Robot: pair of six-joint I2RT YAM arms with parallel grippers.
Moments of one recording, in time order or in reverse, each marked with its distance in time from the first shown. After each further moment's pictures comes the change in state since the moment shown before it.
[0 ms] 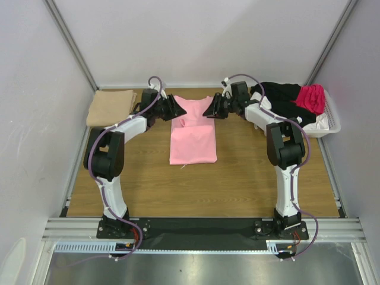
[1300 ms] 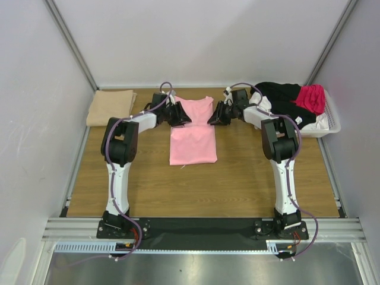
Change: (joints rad) left arm -0.009 0.321 0.213 -0.089 0.086 0.023; right arm -0.035 0.176 0.057 -0.038 0.024 -0.019
